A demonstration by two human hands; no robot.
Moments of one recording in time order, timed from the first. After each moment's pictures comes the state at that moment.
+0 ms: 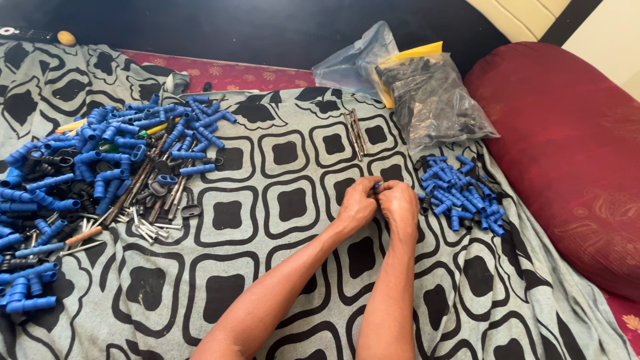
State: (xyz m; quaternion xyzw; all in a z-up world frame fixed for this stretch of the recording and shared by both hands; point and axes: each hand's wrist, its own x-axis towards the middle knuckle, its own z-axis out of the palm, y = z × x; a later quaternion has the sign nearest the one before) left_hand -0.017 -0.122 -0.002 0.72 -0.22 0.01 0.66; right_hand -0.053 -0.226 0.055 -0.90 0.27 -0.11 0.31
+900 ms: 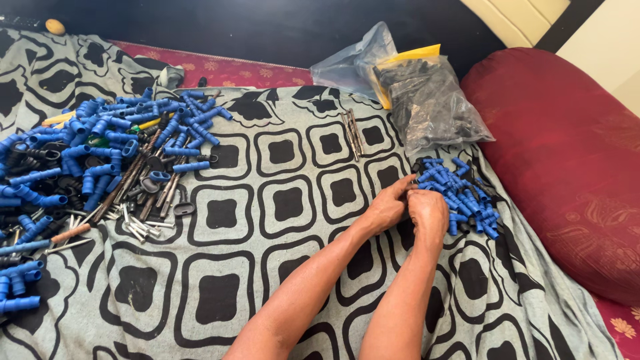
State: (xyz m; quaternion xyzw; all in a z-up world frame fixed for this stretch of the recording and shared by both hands) left_hand -0.020 -0.188 0.006 0.58 -0.32 -0.16 0.73; right_hand -0.068 -0.290 0.050 -0.87 0.33 -0.19 0.31
